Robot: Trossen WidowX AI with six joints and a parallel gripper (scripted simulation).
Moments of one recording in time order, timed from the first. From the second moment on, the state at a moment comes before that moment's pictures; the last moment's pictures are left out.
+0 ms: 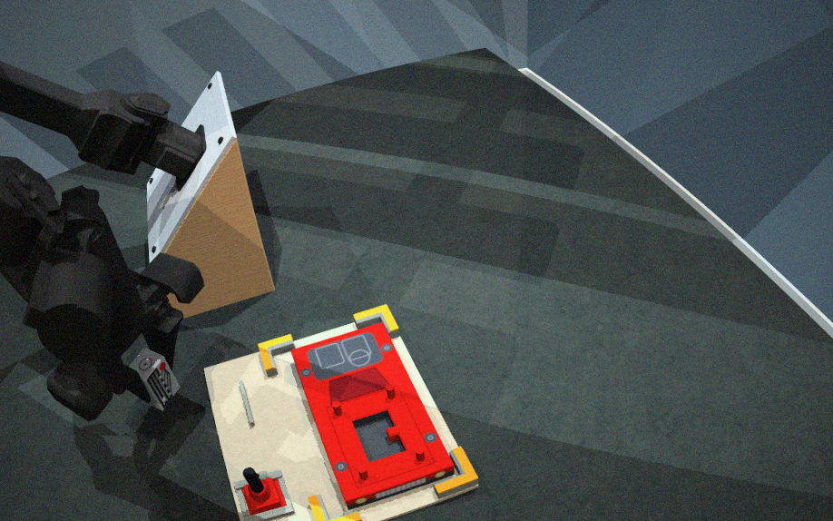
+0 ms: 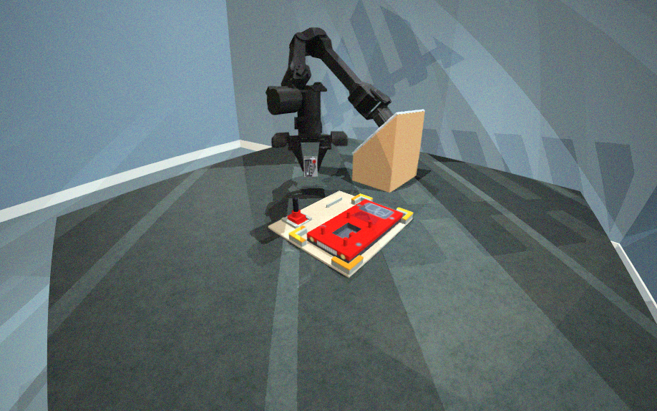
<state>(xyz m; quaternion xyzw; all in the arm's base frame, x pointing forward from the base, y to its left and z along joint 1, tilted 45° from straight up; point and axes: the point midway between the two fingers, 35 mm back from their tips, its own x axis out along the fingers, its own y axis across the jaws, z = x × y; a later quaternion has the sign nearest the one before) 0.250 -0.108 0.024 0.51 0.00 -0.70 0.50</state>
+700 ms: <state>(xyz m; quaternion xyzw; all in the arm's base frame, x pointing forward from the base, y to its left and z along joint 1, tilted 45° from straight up) 0.251 -0.136 -0.001 0.51 0.00 -0.70 0.51</state>
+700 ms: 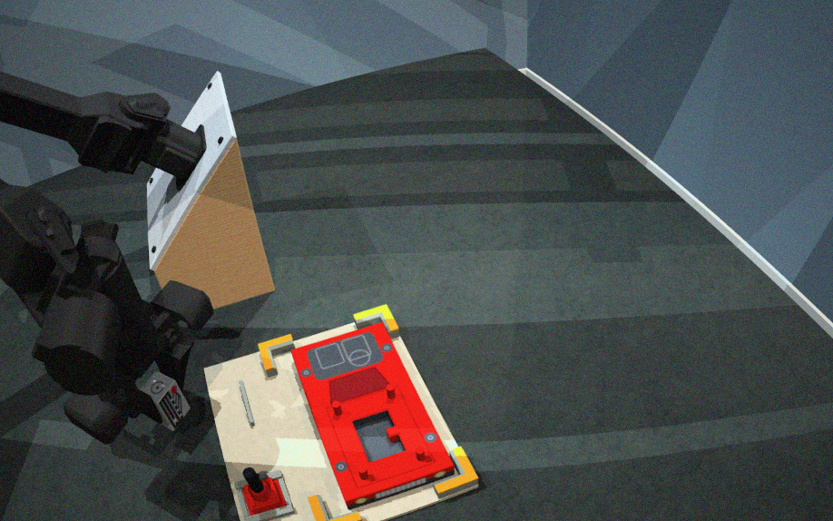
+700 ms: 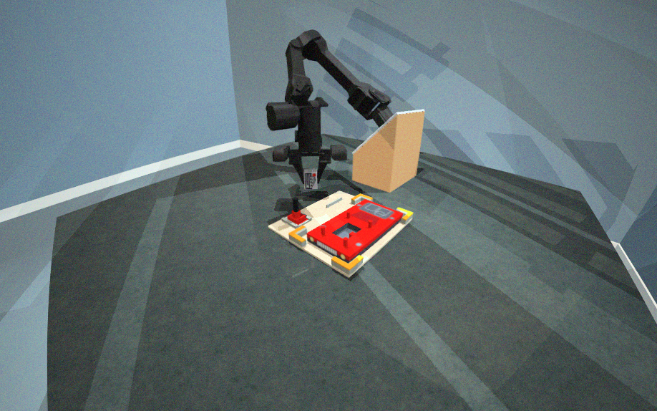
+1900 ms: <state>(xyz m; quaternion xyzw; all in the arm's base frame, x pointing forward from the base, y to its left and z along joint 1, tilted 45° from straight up) 0.251 -0.156 -0.023 0.51 0.00 -0.69 0.51</state>
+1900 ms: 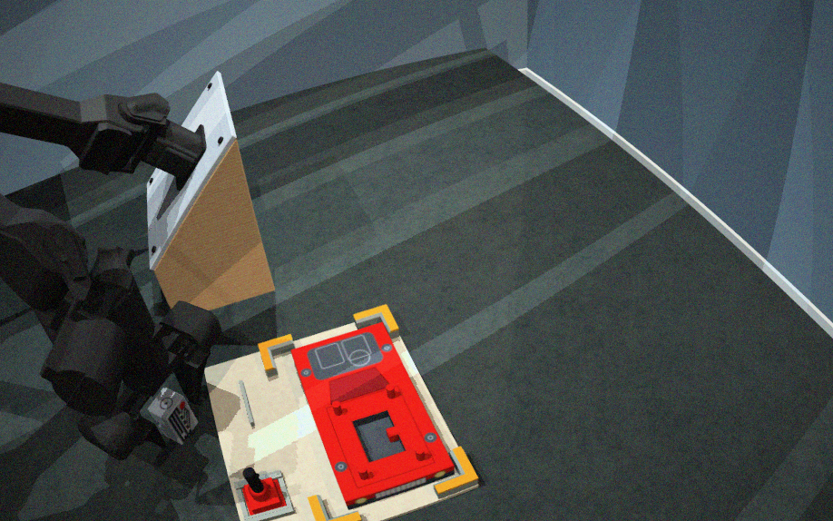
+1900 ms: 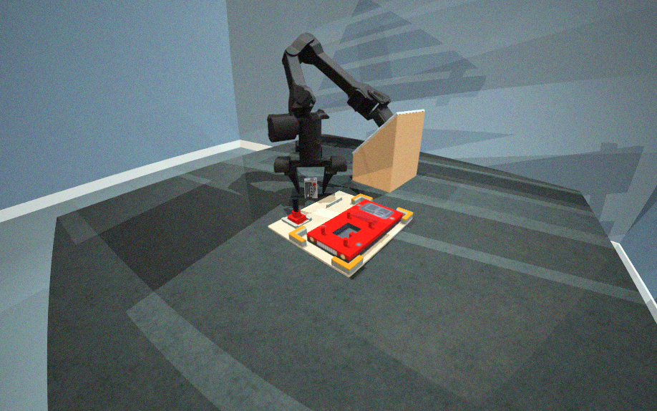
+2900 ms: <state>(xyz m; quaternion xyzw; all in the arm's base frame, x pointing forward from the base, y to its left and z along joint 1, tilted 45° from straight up) 0.249 -0.126 0.006 0.50 0.01 -0.70 0.51</state>
